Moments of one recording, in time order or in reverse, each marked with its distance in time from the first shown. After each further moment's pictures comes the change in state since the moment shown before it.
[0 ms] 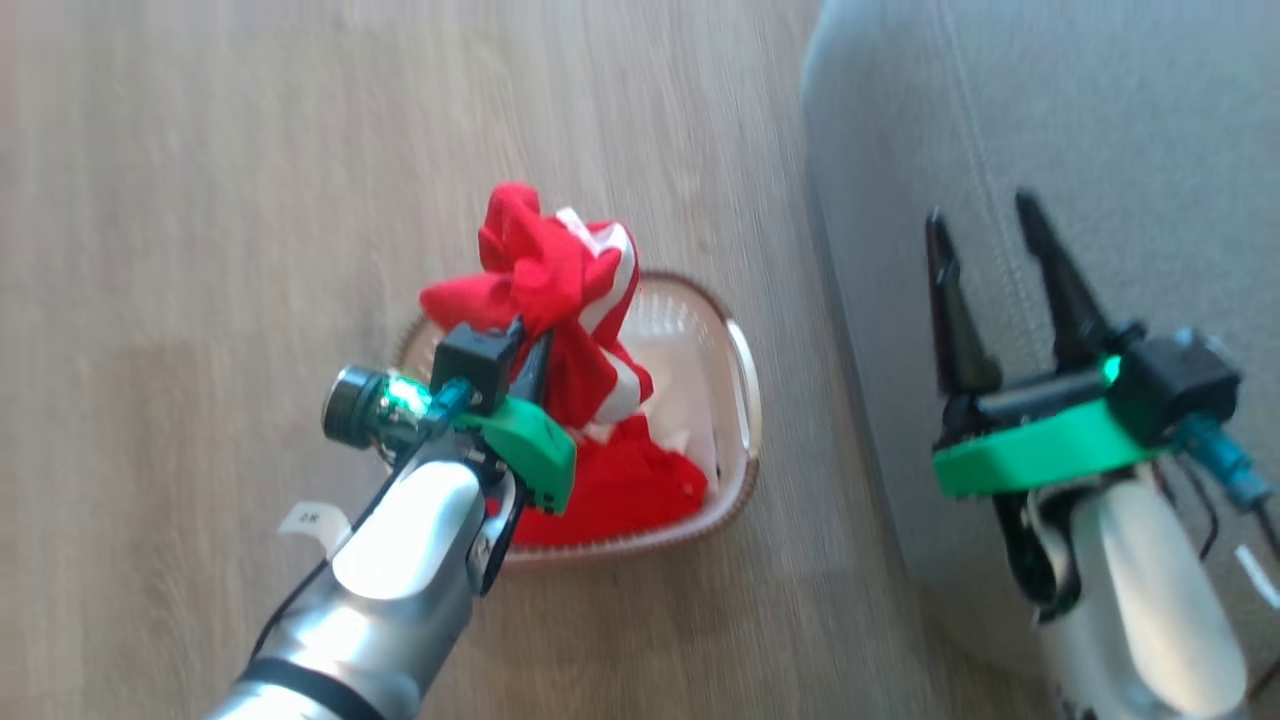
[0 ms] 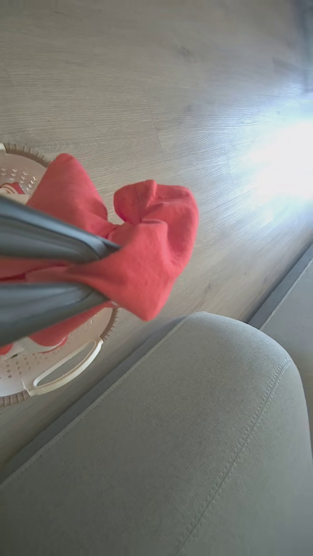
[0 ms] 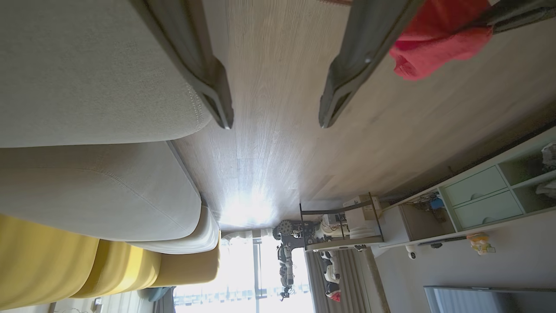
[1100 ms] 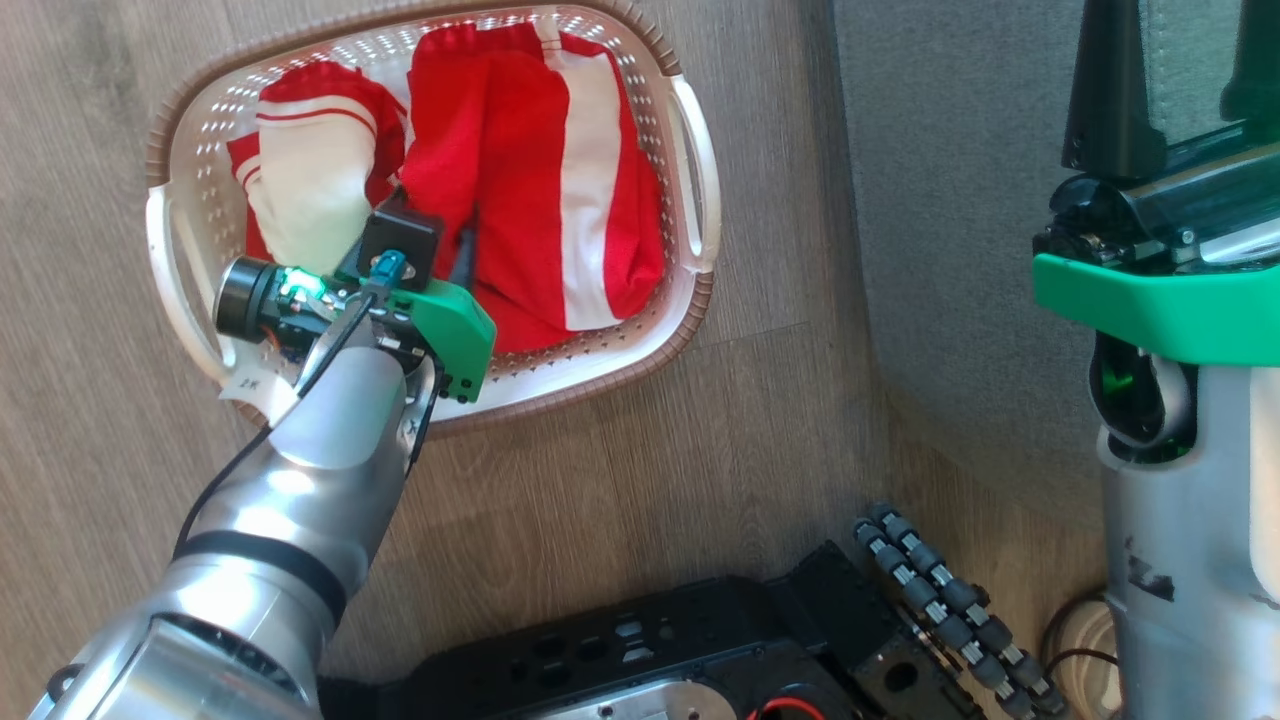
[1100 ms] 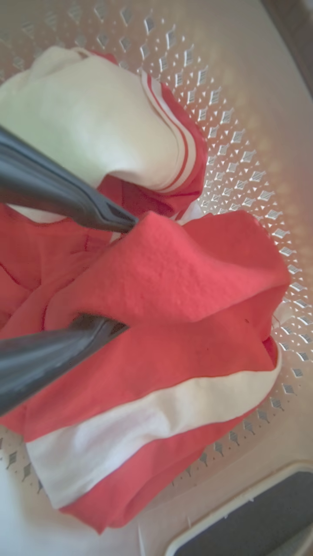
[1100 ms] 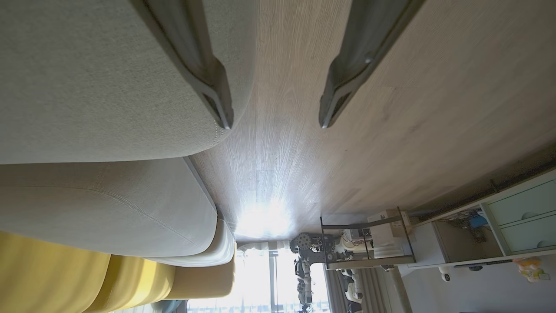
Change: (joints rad) left arm -0.257 0.001 0.011 0.340 0.075 -0.003 0.012; right arm -0.245 0.000 -0.036 -0.256 0.045 0.000 0.000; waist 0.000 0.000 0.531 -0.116
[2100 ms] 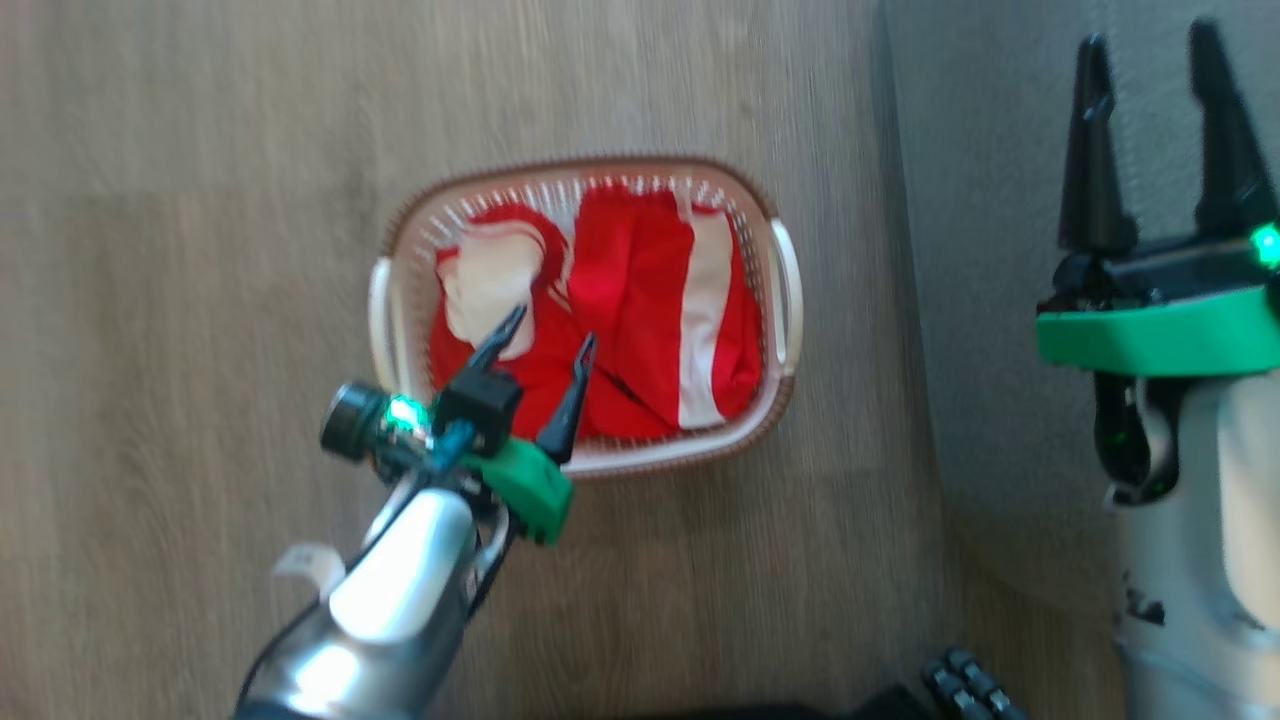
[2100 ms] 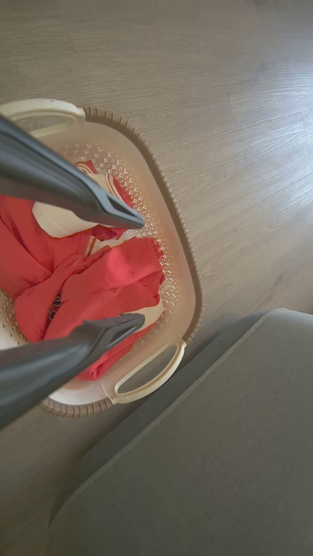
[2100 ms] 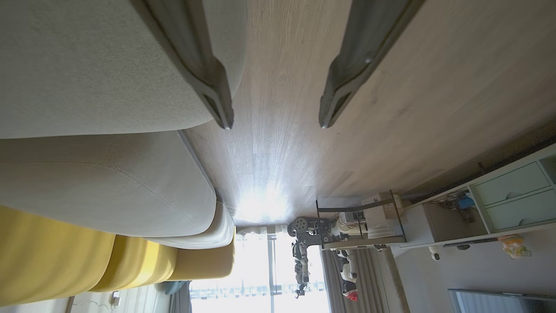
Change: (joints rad) left arm 0.397 0.000 0.150 -0.467 0.180 -0.080 -0.012; right arm 0.112 0.000 -0.095 0.171 -0.066 0.000 0.004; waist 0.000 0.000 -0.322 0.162
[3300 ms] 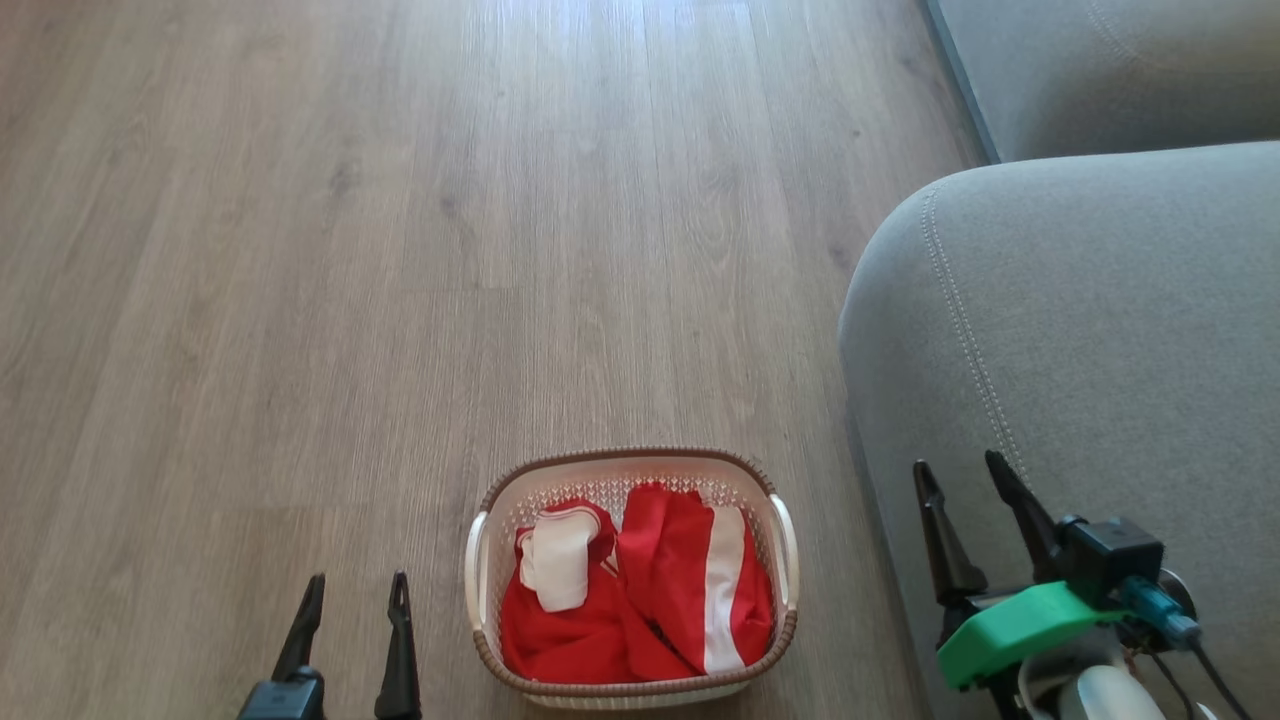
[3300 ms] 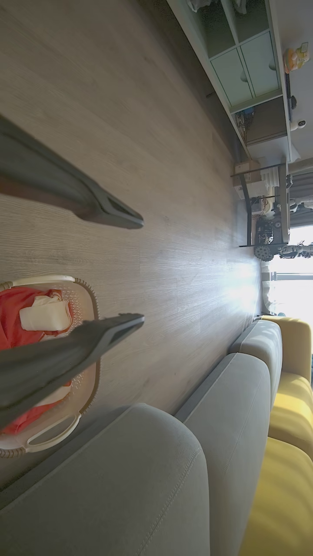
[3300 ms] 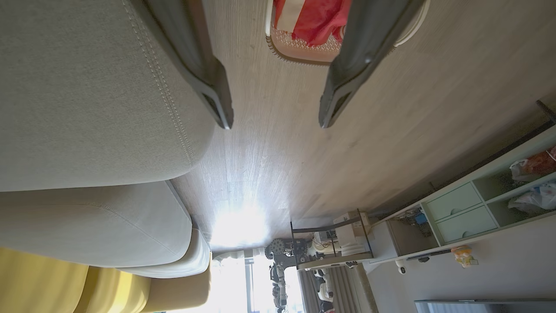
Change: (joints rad) left arm 0.713 0.004 0.449 -0.524 0.097 0.061 0.000; right arm 0.402 0.000 0.116 0.286 0.044 0.000 0.002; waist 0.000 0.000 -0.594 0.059
